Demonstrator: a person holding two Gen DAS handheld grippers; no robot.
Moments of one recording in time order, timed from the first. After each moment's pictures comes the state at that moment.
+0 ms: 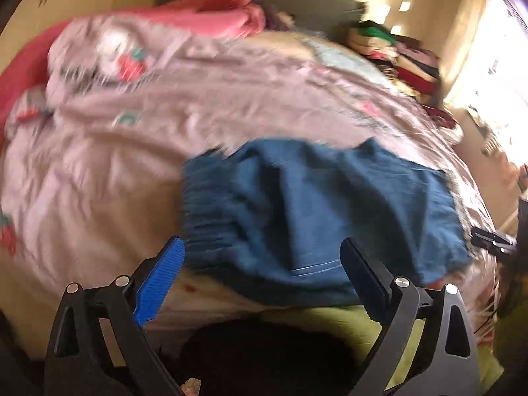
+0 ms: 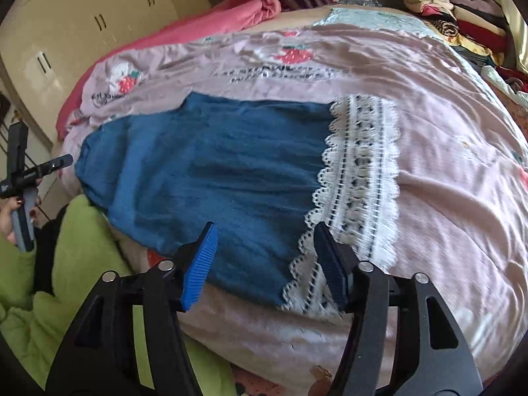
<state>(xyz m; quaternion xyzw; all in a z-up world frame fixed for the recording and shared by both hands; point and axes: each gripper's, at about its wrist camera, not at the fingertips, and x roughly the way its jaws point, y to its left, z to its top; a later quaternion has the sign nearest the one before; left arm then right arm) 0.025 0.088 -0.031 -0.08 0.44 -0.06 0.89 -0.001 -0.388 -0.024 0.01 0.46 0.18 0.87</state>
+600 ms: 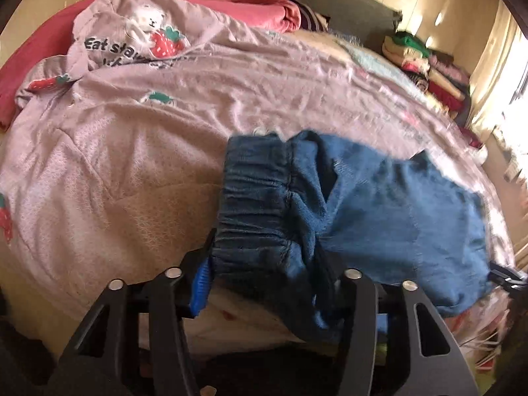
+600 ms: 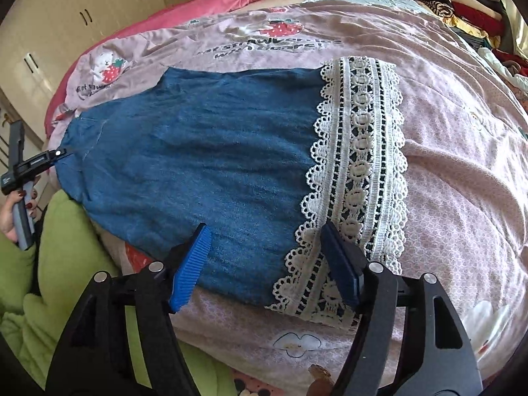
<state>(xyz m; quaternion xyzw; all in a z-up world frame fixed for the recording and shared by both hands) 0.051 0.108 -0.059 -0.10 0.44 -0.01 0.89 -0.001 -0.391 -0.047 0.00 0.48 0.17 0.86</state>
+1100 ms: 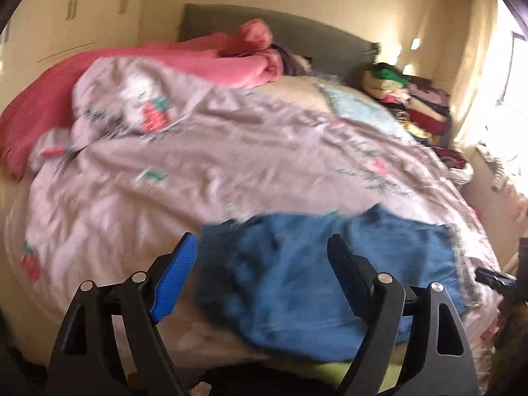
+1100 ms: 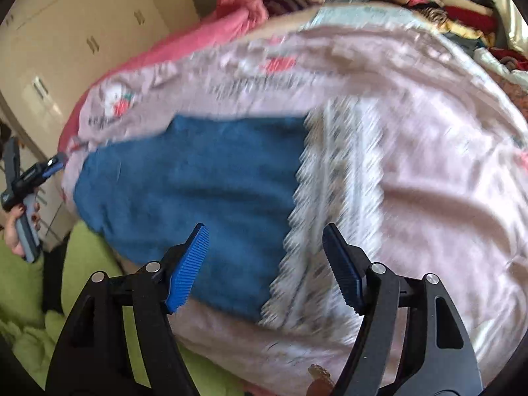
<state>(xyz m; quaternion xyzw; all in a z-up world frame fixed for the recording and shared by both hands) 0.035 0.085 0.028 -0.09 0.34 -0.04 0.94 0.012 -0.431 -0.003 0.06 0.42 0.17 0.89</state>
